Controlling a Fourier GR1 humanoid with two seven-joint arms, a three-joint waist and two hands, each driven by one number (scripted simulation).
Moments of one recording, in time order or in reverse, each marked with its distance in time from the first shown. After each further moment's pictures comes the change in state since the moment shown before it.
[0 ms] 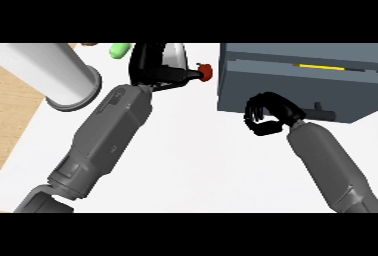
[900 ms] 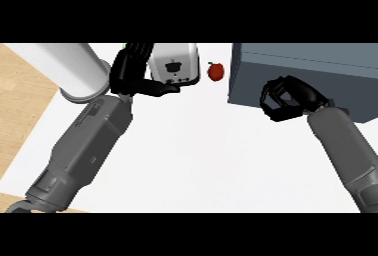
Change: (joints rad) left arm 0.136 0.088 -0.024 -0.122 0.007 -0.121 0.040; right arm -0.106 -0.057 -0.164 0.164 -0.152 0.133 -0.112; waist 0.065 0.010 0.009
